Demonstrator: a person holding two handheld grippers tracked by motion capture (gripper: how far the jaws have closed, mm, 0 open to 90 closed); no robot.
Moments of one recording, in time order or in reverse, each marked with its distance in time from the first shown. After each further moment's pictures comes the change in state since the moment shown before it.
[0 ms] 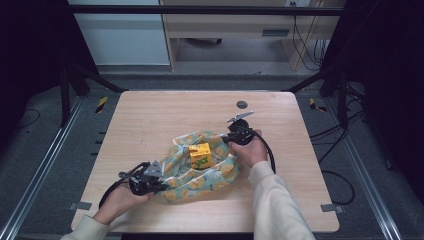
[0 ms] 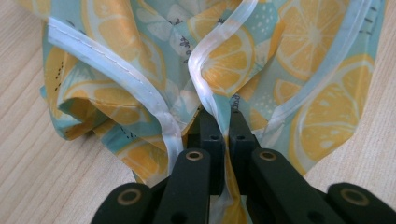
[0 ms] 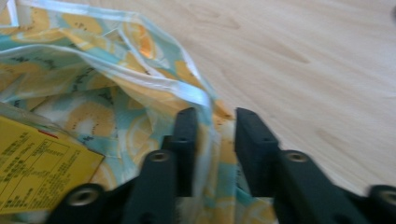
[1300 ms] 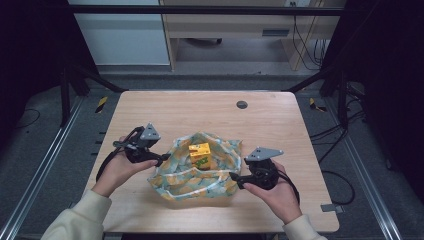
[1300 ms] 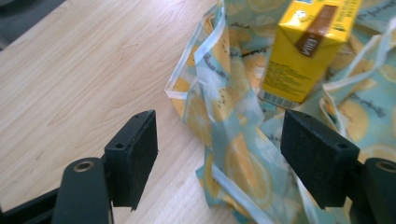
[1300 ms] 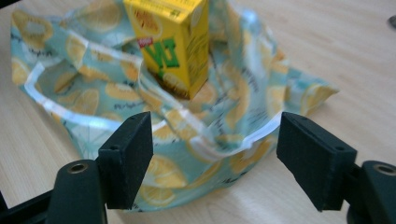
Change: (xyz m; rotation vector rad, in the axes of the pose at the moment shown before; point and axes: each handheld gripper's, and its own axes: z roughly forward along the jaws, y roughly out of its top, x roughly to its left) left arm 0.050 0.073 -0.045 -0.113 0.221 -0.065; right arm 0.060 -0.089 -0.113 -0.137 0.086 -0.106
